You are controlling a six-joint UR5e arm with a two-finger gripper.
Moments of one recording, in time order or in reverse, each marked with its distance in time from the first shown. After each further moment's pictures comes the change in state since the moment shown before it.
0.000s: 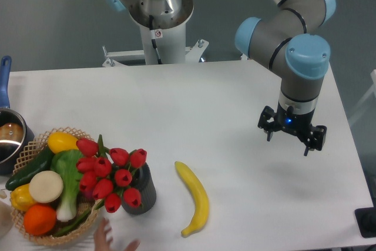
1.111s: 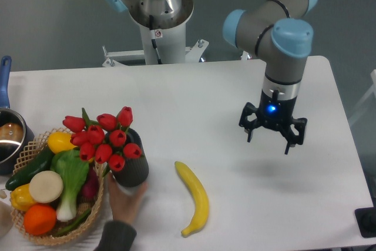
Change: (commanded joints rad) arm -0.003 0.150 -0.195 0.181 -0.311 -0.087
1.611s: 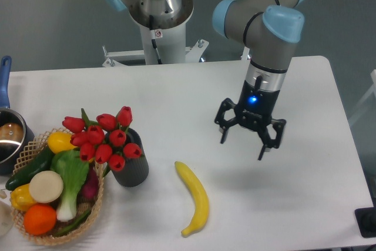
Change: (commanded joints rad) arm -0.043 0.017 -0.034 0.002 -0.359 0.012
